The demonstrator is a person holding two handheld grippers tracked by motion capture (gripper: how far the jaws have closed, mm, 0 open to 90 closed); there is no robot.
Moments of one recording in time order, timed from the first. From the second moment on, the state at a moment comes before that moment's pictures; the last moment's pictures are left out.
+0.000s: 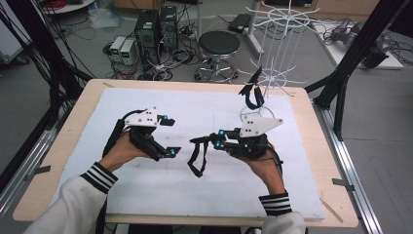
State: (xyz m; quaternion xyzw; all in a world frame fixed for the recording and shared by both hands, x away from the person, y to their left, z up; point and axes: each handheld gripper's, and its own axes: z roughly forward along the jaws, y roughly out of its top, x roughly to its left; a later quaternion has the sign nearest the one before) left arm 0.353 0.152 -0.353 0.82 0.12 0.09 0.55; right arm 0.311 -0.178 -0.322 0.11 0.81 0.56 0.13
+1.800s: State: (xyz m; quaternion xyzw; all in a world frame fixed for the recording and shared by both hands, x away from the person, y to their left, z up) left arm 0.302 0.268 -0.432 0.68 0.28 0.25 0.64; right arm 0.289 -0.275 -0.297 0.31 0.65 0.63 0.27
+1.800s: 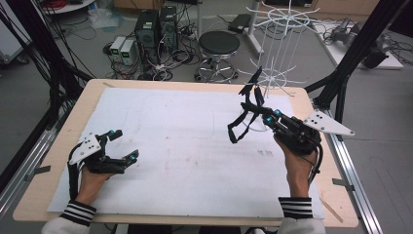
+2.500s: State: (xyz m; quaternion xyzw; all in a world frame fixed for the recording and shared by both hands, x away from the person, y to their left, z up) left arm 0.299 0.272 -0.445 0.67 0.29 0.26 0.63; right arm 0.303 -0.299 -0.288 0.35 0.60 0.65 0.31
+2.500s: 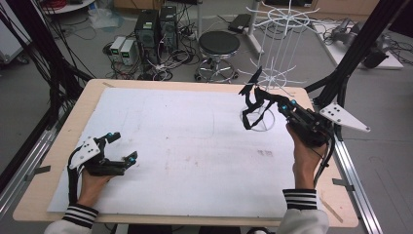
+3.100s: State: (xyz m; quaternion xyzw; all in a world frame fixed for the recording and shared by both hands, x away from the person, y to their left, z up) left arm 0.298 0.273 -0.449 0.67 0.29 0.26 0.63; right arm 0.318 -0.304 -0.286 0.38 0.58 0.64 0.33
